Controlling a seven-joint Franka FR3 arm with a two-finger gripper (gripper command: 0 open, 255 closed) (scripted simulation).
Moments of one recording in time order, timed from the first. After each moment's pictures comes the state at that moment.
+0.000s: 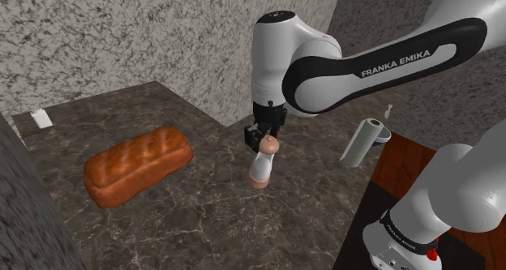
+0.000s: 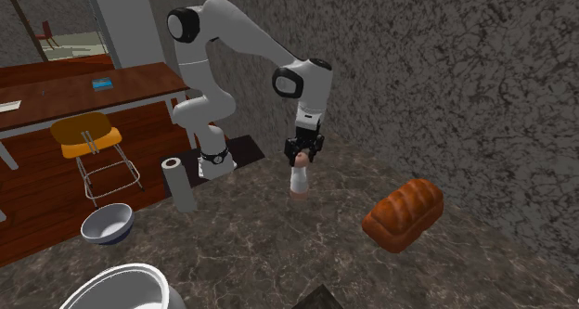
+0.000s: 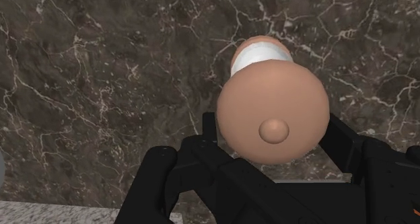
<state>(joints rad) 0.14 -0.18 0.42 -2.29 -0.08 2.04 0.53</state>
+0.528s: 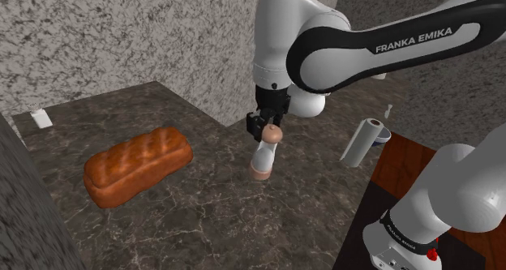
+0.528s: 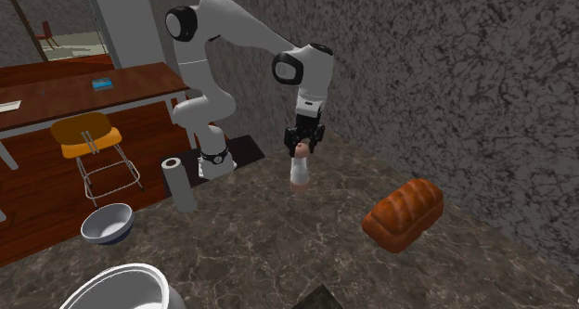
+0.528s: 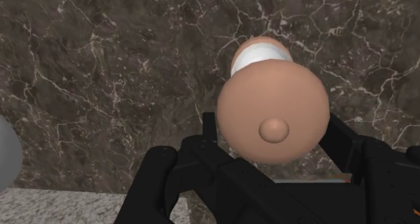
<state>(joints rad) 0.14 -0.22 0.41 -2.22 -0.07 1.94 0.50</state>
